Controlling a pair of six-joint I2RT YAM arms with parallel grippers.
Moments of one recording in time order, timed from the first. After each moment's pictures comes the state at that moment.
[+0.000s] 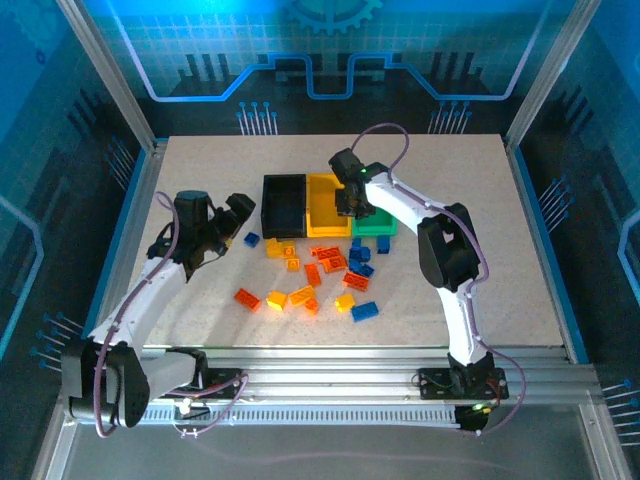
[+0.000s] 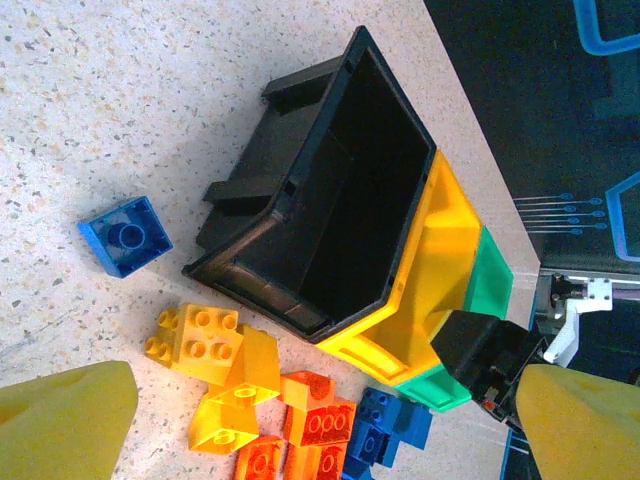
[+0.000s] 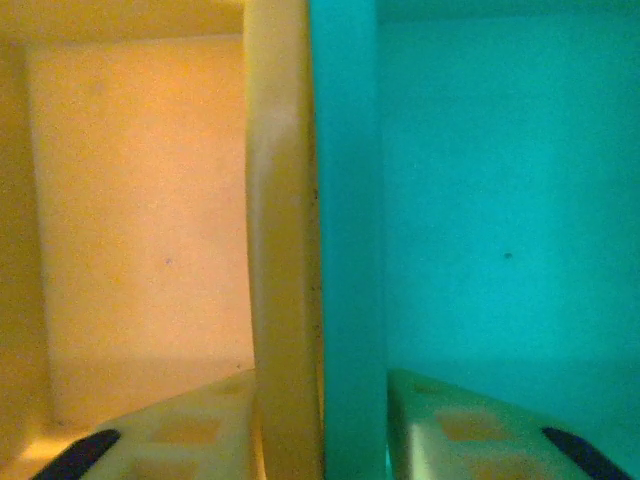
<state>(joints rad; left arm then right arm) -0.08 1.15 0.80 -0.30 0.24 -1.03 0.52 2.19 1.83 -0.85 0.15 0.53</state>
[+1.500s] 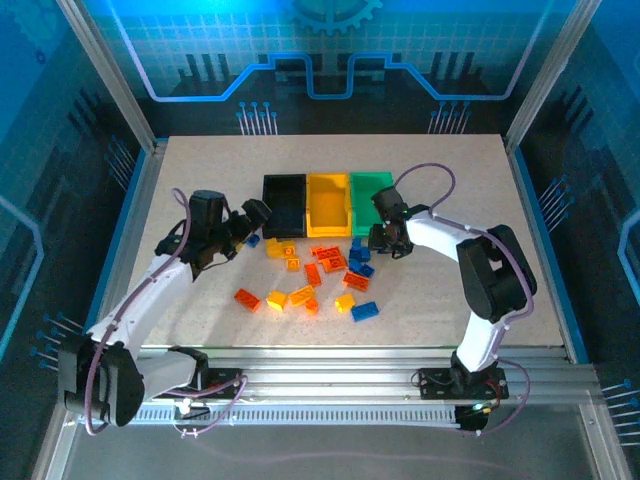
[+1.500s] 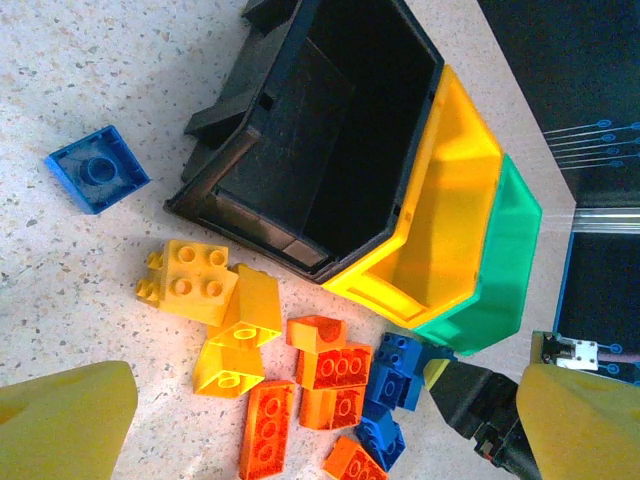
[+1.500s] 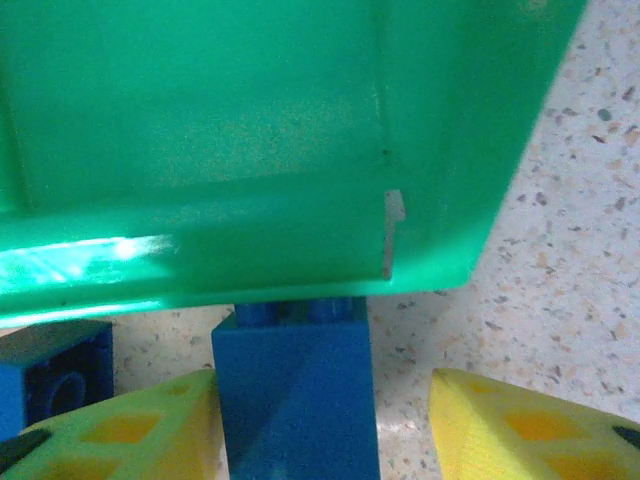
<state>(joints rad) -0.20 1.17 0.84 -0.39 0.21 -1.00 0.42 1.81 1.12 -0.53 0.11 0.54</state>
